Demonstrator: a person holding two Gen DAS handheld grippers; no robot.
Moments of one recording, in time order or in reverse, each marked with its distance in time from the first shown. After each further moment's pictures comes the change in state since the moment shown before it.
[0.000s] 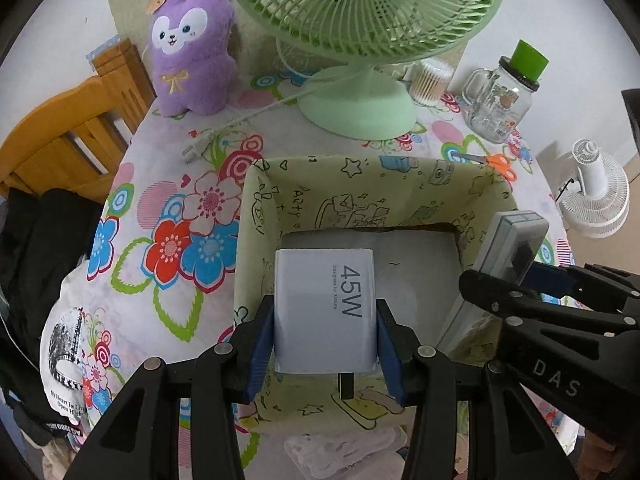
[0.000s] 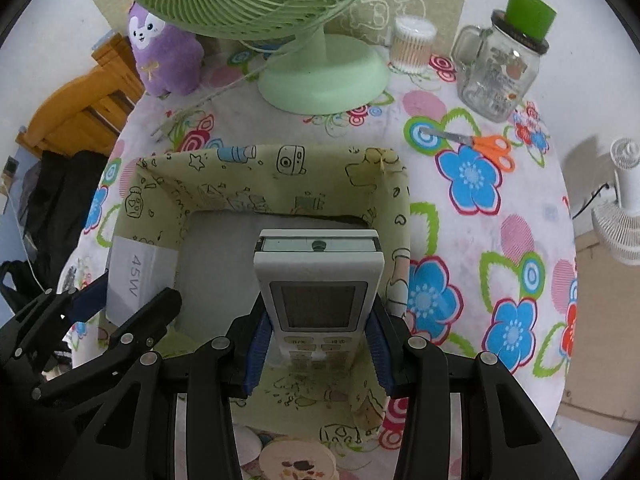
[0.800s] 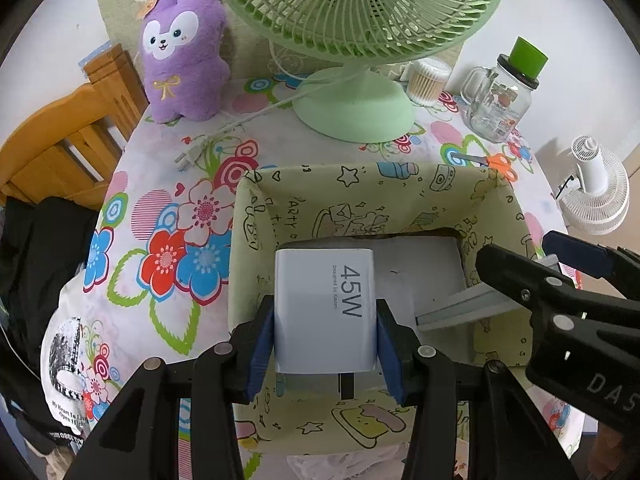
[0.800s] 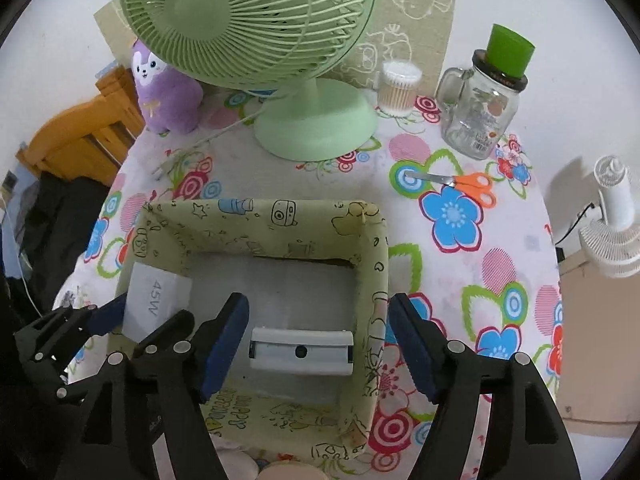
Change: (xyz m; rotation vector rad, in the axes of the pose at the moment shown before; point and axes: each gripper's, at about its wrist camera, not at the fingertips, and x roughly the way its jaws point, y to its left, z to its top) left arm 0.006 -0.001 0.006 0.024 -0.005 -0.009; right arm -0.023 -0.005 0.004 0.027 -0.138 -0.011
